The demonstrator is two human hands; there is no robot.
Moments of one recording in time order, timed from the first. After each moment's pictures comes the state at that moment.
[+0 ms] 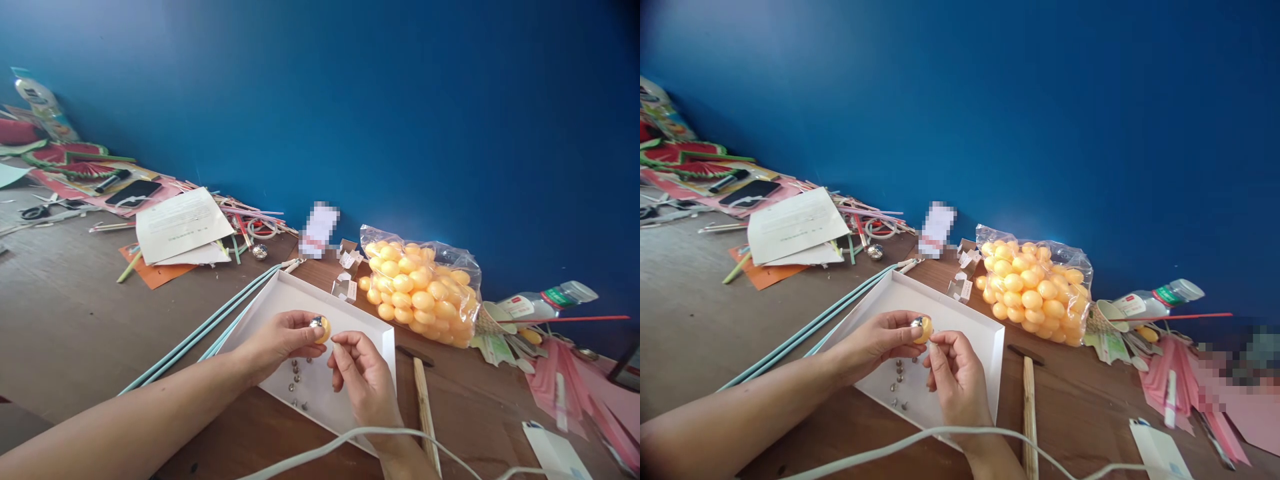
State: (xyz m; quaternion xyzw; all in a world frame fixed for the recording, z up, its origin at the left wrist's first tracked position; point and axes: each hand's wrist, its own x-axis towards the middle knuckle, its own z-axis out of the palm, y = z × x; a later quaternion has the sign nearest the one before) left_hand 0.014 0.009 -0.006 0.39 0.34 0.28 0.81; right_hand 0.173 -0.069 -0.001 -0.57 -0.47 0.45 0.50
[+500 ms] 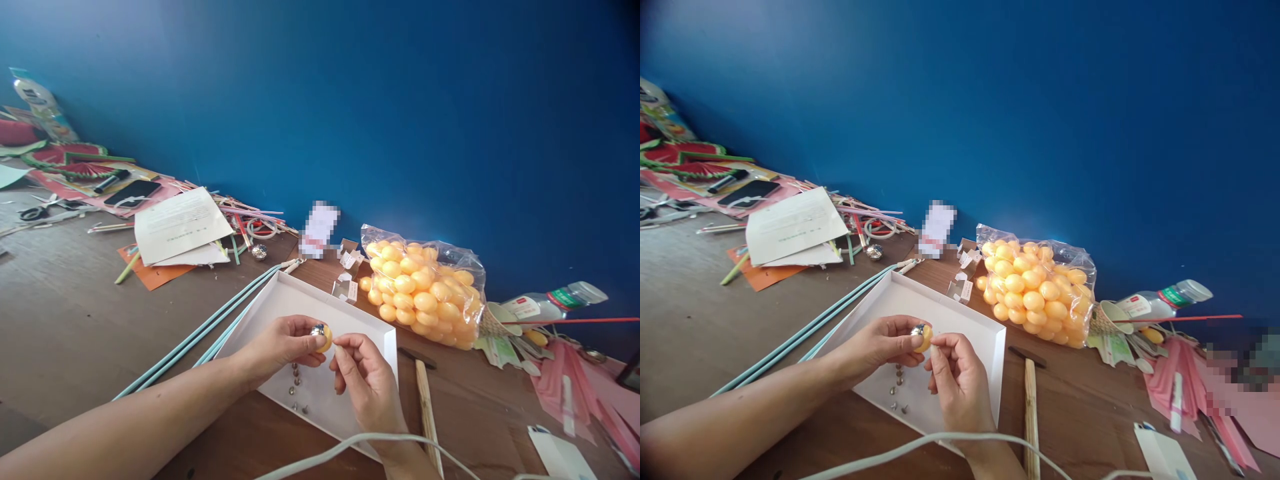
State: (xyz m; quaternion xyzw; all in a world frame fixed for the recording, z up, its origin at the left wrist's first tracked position) left_hand 0.014 0.009 -0.008 0.43 0.35 0.25 0.79; right_hand 0.176 -0.069 -0.001 -0.58 -0.49 0.43 0.49
